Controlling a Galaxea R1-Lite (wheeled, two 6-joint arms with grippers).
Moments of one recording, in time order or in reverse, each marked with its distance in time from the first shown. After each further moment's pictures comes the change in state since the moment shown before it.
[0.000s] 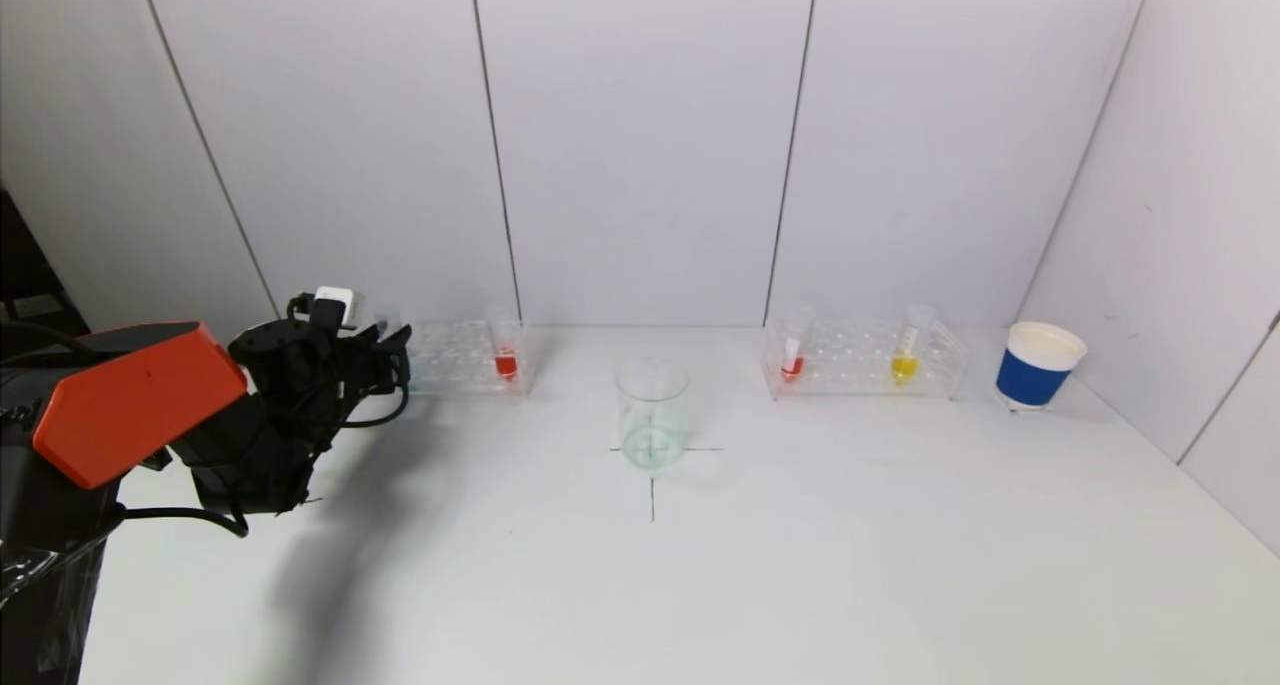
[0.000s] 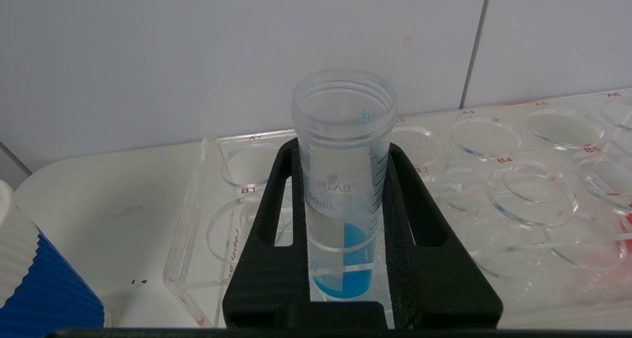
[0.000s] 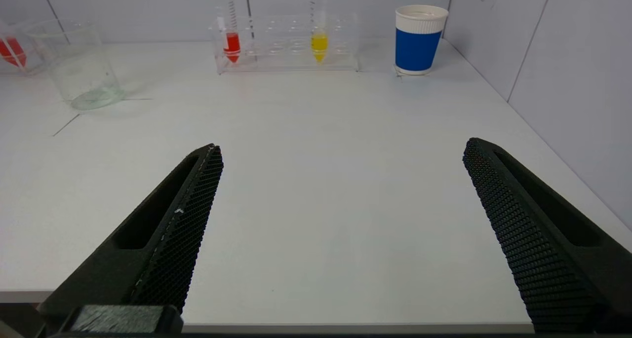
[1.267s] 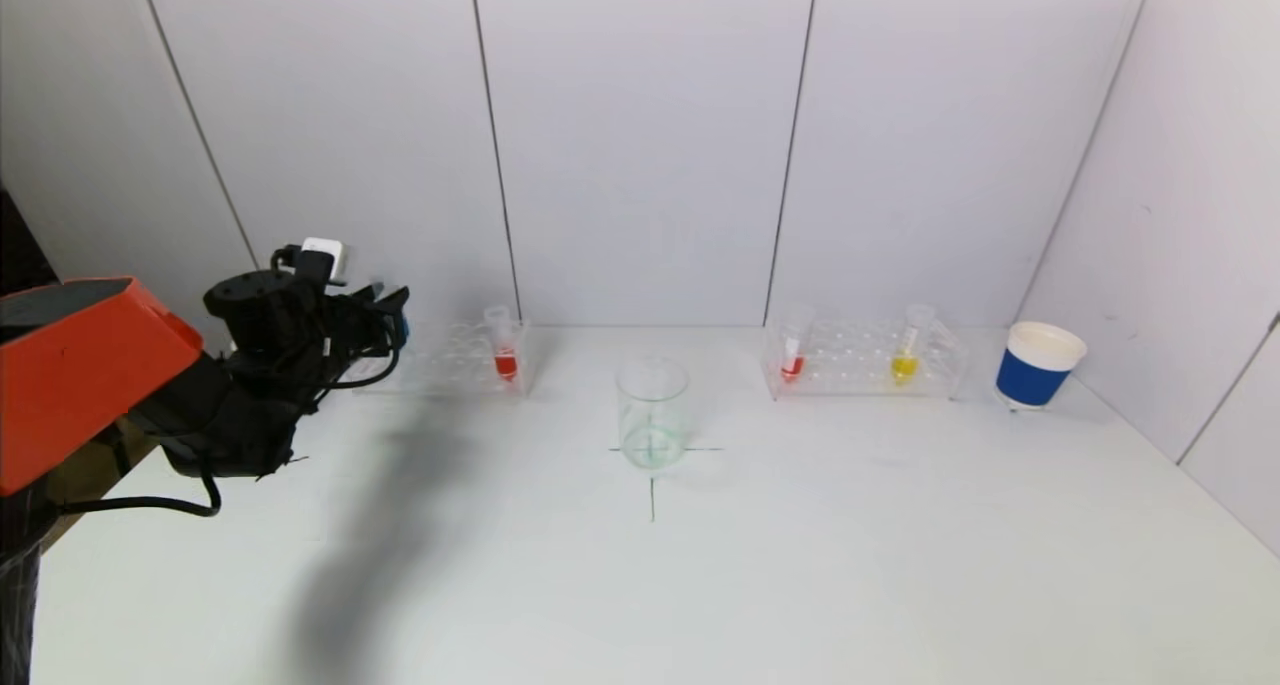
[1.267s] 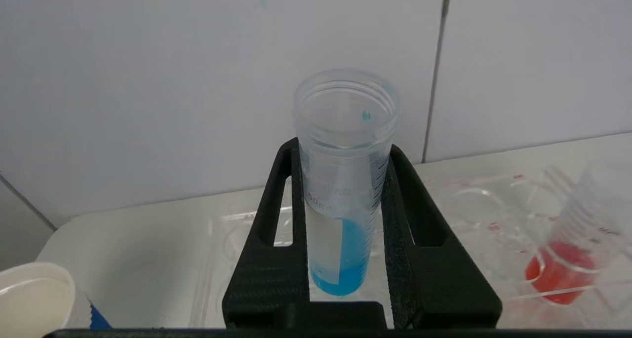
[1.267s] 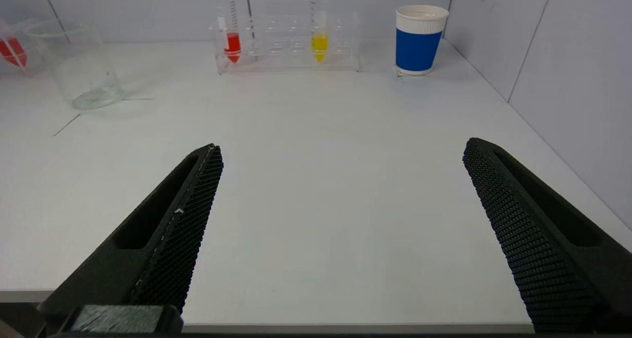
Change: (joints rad) left arm -0.026 -0.184 -0.013 0.163 0.003 0.000; right arm 0.000 0.000 0.000 0.000 0.000 0.000
